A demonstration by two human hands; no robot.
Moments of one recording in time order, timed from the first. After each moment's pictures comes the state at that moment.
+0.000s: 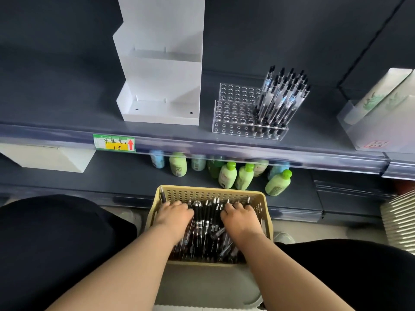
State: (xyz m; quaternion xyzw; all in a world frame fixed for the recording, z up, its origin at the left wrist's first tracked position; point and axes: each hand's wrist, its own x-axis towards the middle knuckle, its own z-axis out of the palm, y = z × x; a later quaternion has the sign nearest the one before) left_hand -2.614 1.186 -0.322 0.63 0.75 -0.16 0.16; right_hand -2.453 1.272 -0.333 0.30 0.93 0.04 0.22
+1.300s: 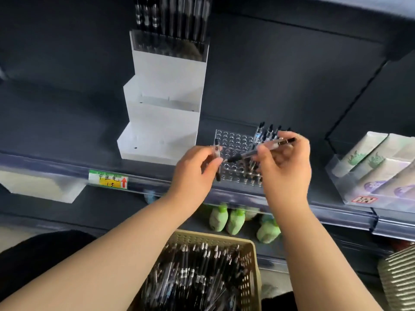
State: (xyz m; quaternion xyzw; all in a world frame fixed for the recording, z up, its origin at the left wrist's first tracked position) left_hand -2.611 1.281 -0.163 0.50 0.68 0.53 0.04; right_hand -2.473 1.345 -0.123 0.38 0.67 -0.34 -0.54
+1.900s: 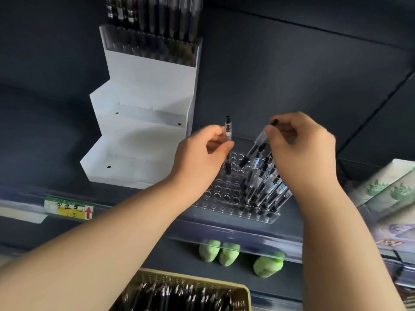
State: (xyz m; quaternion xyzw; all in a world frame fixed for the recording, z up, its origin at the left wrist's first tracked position) left_hand -2.627 1.373 -0.128 0.46 0.64 0.60 0.11; right_hand -2.494 1.444 -0.079 0.41 0.80 -0.15 -0.42
